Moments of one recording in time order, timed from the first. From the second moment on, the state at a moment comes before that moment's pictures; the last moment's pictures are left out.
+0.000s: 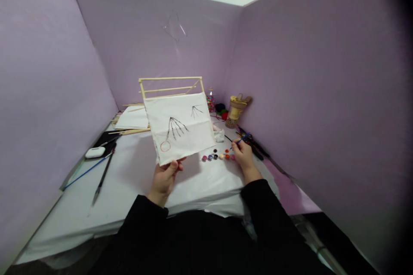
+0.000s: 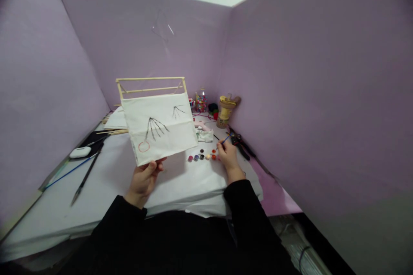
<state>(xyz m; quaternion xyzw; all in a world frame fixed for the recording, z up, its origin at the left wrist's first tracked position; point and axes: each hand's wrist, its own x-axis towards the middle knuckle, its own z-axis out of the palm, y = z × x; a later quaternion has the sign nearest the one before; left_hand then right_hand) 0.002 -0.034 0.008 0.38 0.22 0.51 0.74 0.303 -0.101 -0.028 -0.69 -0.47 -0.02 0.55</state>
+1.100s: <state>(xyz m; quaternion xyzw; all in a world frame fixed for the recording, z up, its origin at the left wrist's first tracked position) 0.003 -0.038 0.001 0.43 0.20 0.52 0.71 0.130 -0.083 0.080 -0.44 -0.53 0.20 0.70</state>
